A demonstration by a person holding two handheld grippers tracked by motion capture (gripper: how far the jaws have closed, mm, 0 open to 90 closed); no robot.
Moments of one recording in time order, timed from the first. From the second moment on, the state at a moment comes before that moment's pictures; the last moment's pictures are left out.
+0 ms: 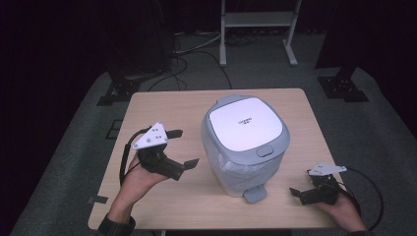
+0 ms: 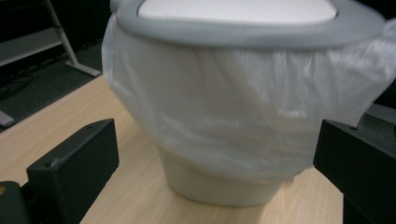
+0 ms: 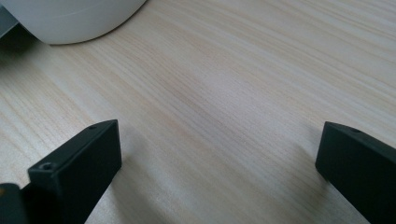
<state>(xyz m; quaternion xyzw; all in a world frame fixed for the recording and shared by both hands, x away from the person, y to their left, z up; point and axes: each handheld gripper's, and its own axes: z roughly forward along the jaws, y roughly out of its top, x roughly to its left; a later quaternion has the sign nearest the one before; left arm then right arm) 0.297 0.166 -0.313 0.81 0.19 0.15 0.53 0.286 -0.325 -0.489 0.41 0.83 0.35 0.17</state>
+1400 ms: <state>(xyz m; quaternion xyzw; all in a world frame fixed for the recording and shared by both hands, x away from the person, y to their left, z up) 0.298 0.225 -0.477 0.86 0.31 0.15 0.37 0.286 -0.325 -0.489 0.41 0.83 0.35 0.17</state>
